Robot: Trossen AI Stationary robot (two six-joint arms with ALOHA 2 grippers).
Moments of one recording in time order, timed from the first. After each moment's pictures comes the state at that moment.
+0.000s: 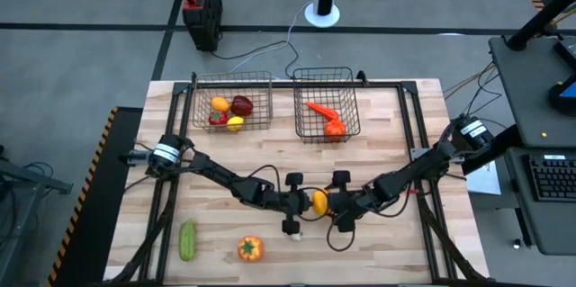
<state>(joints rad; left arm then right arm) -0.31 2.06 1.16 0.20 -0.29 -0.03 0.47 1.64 0.79 -0.11 0.36 0.25</state>
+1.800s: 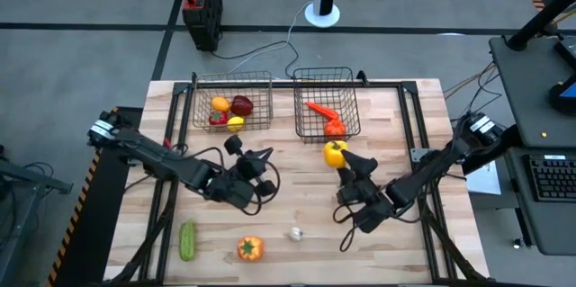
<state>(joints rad) -0.43 1.47 1.05 -0.26 -1.14 -0.28 0.60 1.53 0.79 0.01 1.52 -0.61</state>
